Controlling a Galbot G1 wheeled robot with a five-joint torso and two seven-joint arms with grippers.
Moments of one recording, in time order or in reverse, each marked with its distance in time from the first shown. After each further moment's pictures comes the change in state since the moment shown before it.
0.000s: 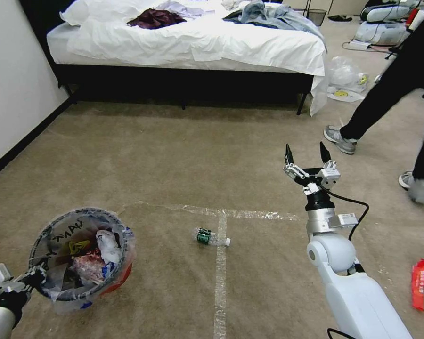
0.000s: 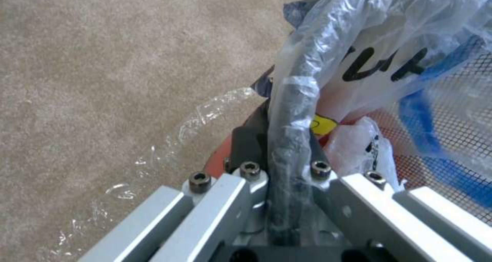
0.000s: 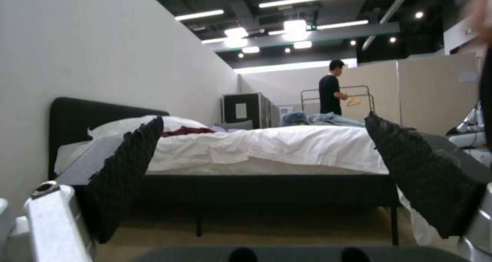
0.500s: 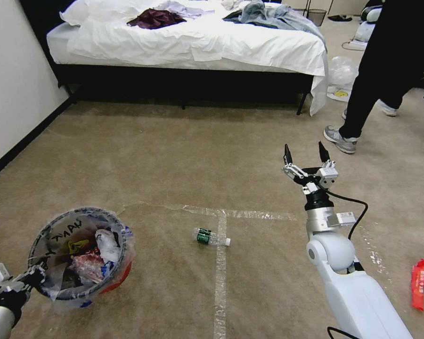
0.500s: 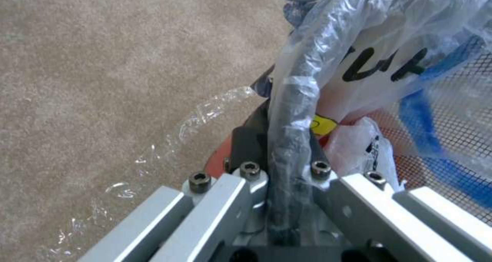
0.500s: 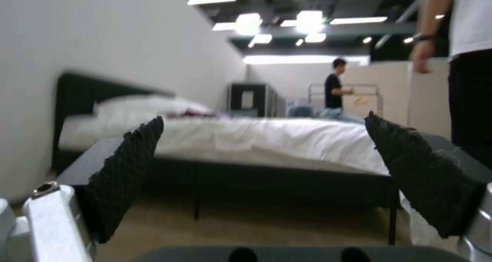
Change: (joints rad) left arm -0.003 -0.002 0.001 0.006 0.001 0.000 0.000; right arm 0.044 -0.053 -0.042 -0.029 -0.047 -0.052 0.006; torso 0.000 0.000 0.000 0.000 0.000
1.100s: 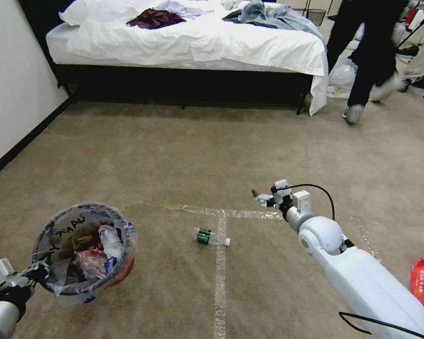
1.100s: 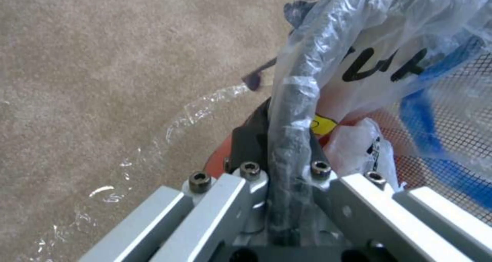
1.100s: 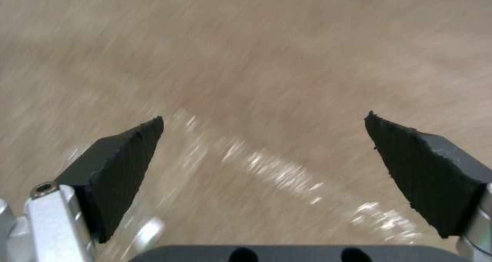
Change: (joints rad) left arm -0.018 0.009 0.024 0.005 0.004 0.001 0.001; right arm 0.230 -0.204 -0.341 -0.101 0.259 -0.907 -0.055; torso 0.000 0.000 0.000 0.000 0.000
